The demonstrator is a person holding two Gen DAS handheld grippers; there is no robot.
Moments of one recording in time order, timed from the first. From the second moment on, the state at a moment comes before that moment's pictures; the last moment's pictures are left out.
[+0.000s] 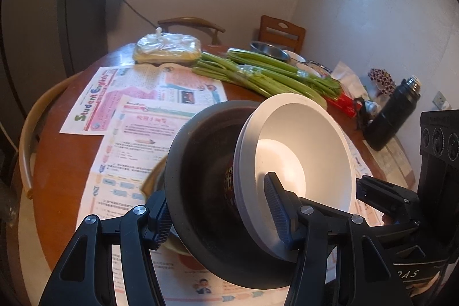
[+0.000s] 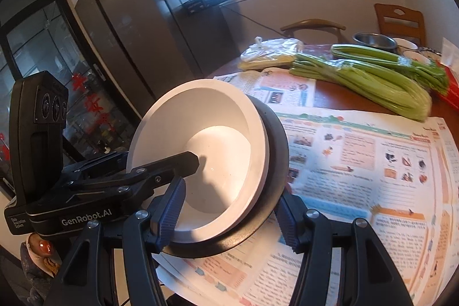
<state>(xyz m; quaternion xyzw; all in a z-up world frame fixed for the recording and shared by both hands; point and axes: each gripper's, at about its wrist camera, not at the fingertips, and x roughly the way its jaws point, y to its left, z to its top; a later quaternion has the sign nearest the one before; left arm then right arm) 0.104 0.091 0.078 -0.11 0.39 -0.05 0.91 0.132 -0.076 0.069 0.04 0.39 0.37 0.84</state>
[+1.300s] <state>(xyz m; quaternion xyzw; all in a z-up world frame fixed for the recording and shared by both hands) 0.140 0.122 0.004 -0.11 0.44 -0.01 0.89 0.166 -0.039 0.005 0.04 0.46 0.36 0.81</state>
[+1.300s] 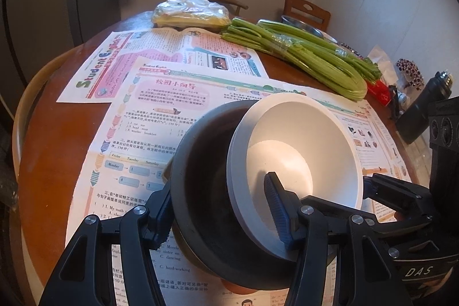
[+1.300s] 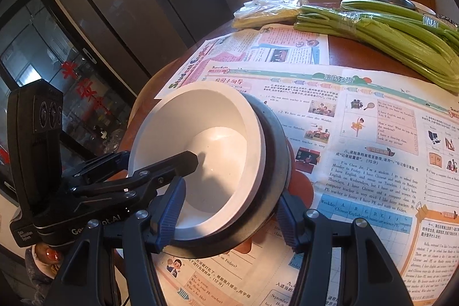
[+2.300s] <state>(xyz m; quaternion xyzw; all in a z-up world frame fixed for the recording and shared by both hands) 0.118 0.131 0.026 -0.11 0.41 0.03 0.91 0.154 -0.046 0.022 0.01 0.43 0.31 0.85</state>
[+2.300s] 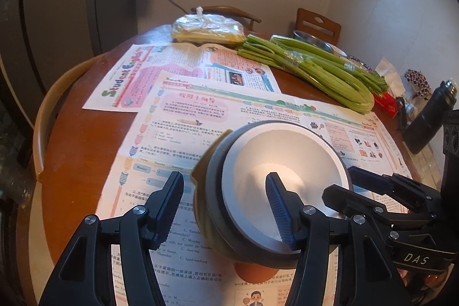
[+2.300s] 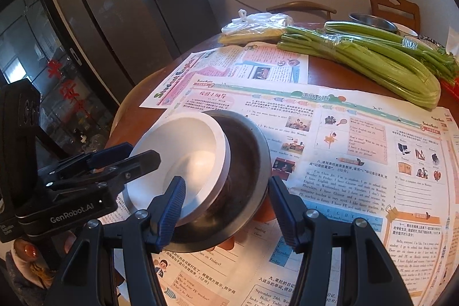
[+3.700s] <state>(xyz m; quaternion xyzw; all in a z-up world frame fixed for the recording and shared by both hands) 0.001 0.028 0.013 -0.07 0.37 0.07 0.92 0.034 -0.160 -0.006 0.01 0.37 0.24 0.90</state>
